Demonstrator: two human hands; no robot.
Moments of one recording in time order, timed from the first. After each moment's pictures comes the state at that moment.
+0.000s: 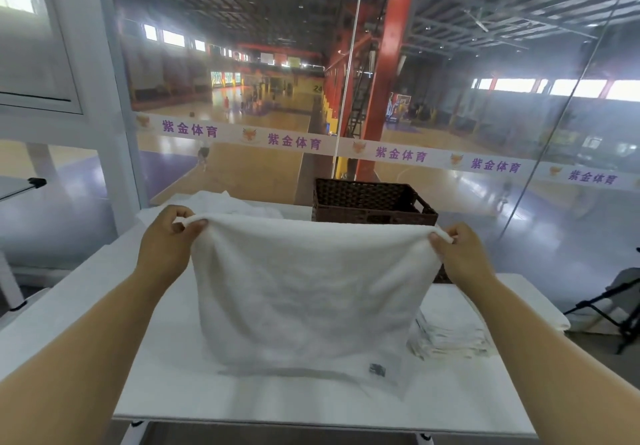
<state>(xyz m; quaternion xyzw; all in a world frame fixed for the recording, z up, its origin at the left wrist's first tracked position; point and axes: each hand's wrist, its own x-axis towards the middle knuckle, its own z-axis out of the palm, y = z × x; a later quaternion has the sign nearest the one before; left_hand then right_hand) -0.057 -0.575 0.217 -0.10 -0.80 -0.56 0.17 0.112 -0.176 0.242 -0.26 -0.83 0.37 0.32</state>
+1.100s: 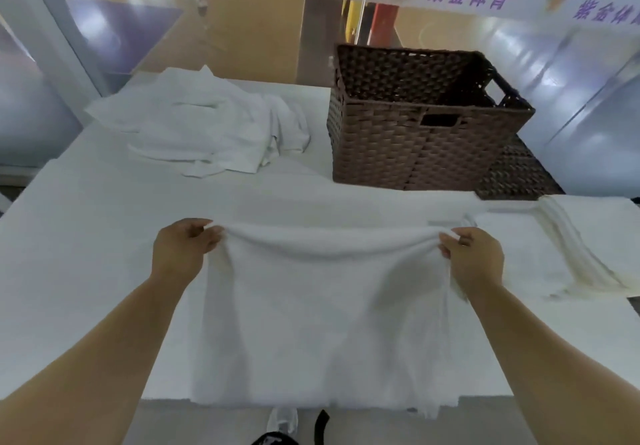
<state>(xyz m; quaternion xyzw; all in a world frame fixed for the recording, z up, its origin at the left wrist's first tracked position) -0.191 -0.539 0.033 0.04 -0.81 -0.58 -0.09 -0.010 -0.158 0.065 -0.44 -0.79 0.38 0.18</state>
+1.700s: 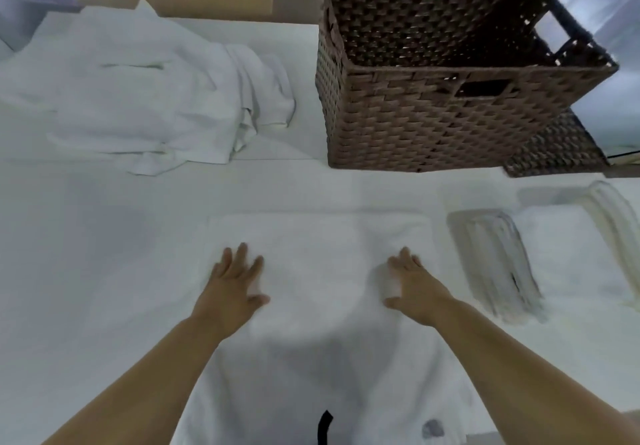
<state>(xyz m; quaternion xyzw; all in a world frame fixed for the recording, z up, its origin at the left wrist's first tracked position) -0.224 -0.464 -0.077 -0.27 -0.91 -0.07 -0.29 -0.081 -0.163 -0.049 -0.23 -0.90 0.19 -0.33</state>
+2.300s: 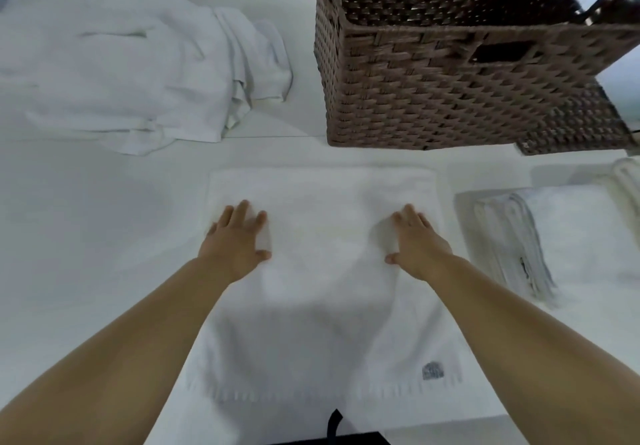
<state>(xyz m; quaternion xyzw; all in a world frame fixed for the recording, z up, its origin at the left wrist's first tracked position) -0.264 -0.424 -0.062 -0.27 -0.92 0.00 -0.29 -0.120 -0.145 -0.049 -0.25 -0.91 0.13 -0.29</state>
